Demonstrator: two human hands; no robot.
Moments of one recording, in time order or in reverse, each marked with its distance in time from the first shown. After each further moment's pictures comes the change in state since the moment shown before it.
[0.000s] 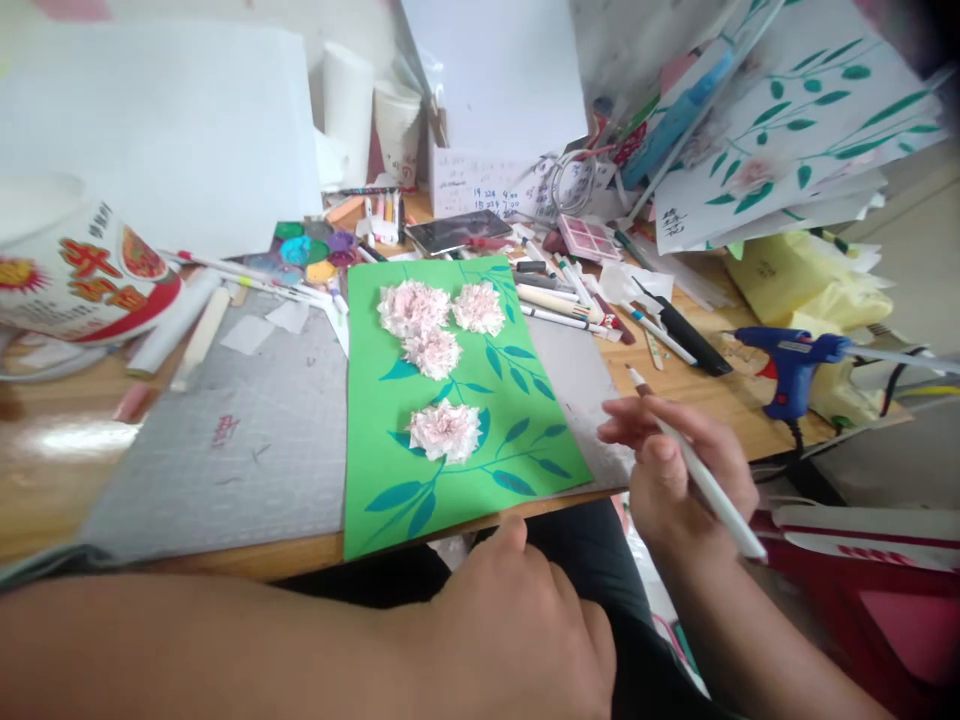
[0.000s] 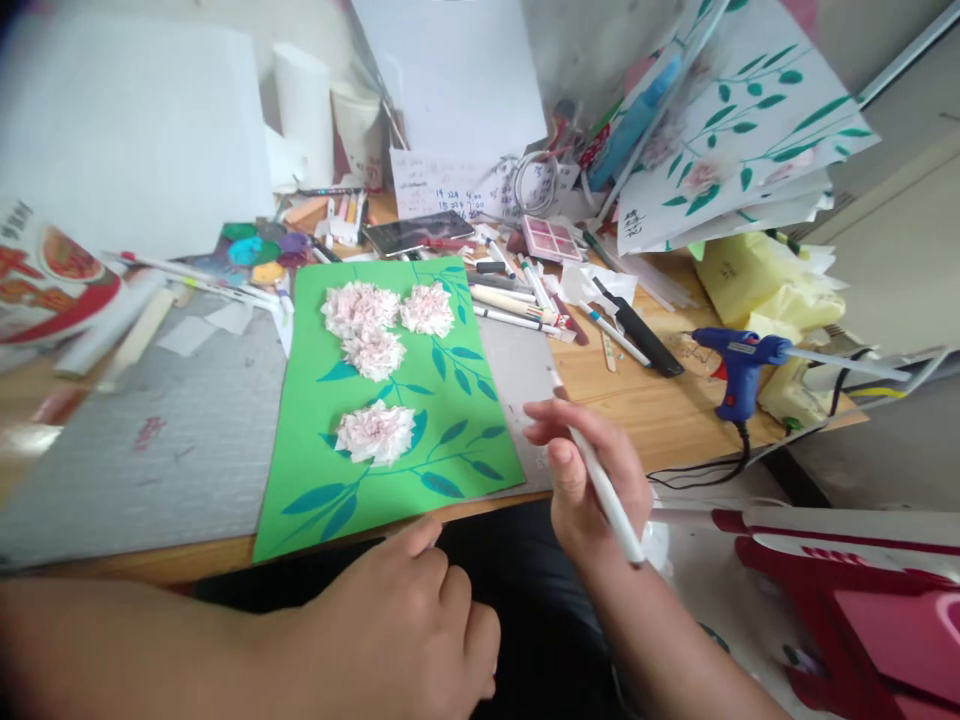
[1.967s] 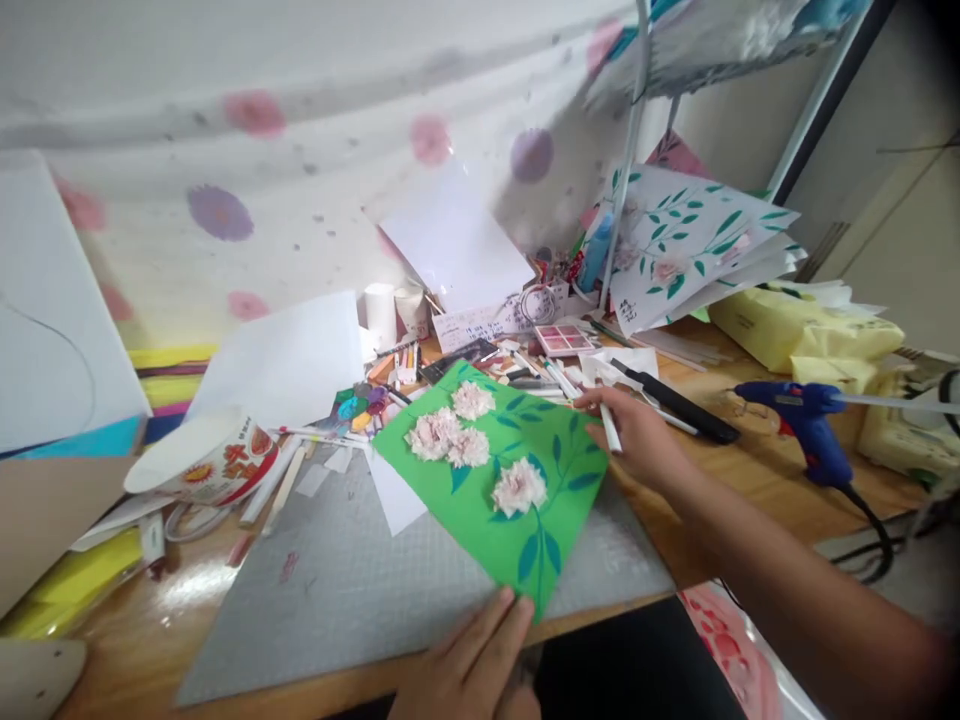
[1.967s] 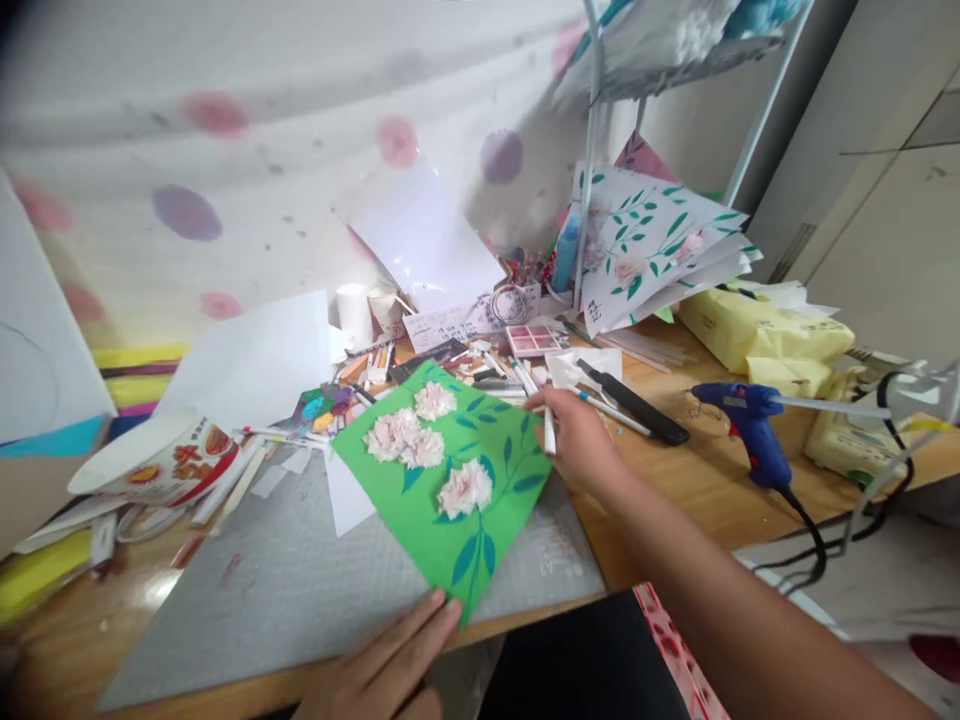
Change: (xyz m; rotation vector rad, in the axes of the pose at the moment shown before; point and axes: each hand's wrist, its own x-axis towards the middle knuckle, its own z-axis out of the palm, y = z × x) left_hand -0.042 -0.029 0.021 0.309 0.155 -0.174; right_hand 0.117 0.067 0.001 -0.152 -0.326 0.168
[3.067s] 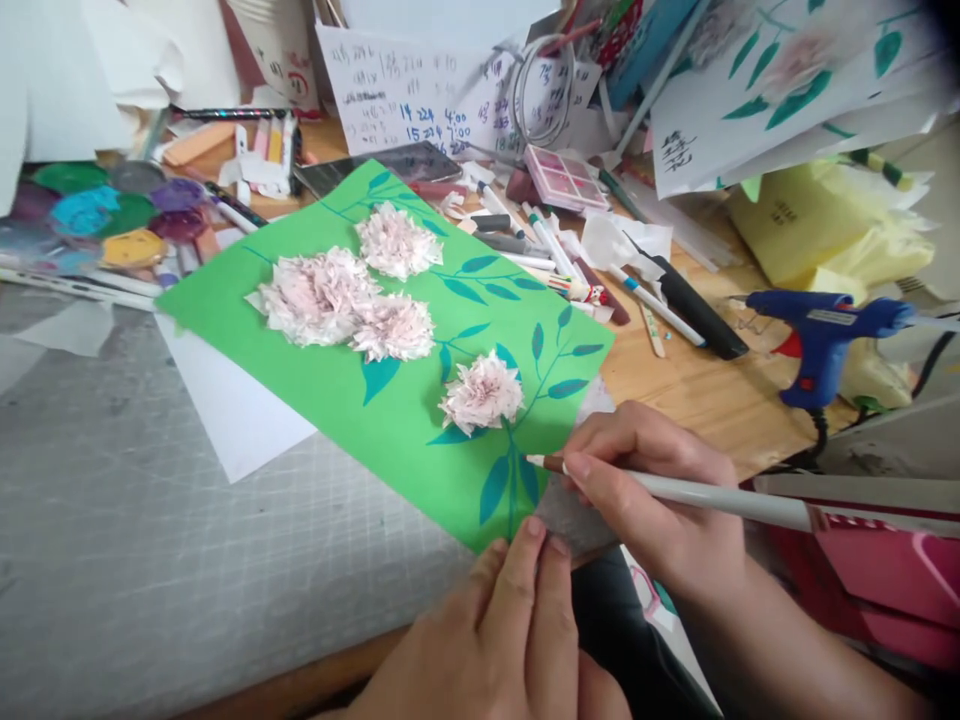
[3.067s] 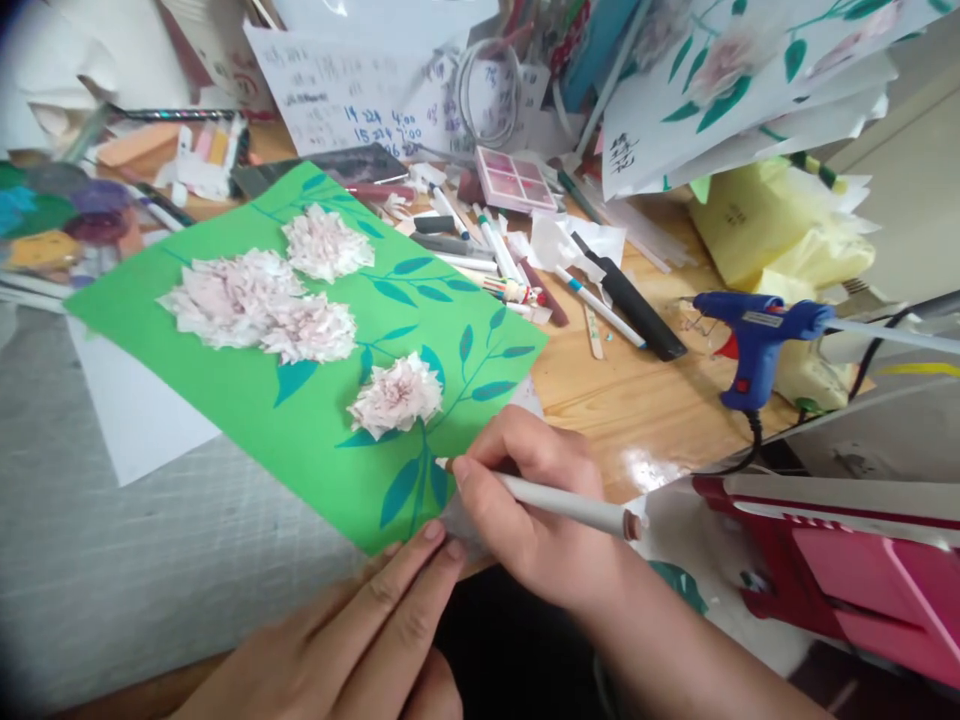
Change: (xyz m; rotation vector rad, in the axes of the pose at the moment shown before) left_hand 0.036 0.013 0.023 -0.313 0.026 0.104; right_hand -0.093 -0.045 0.016 0.077 -0.200 0.179
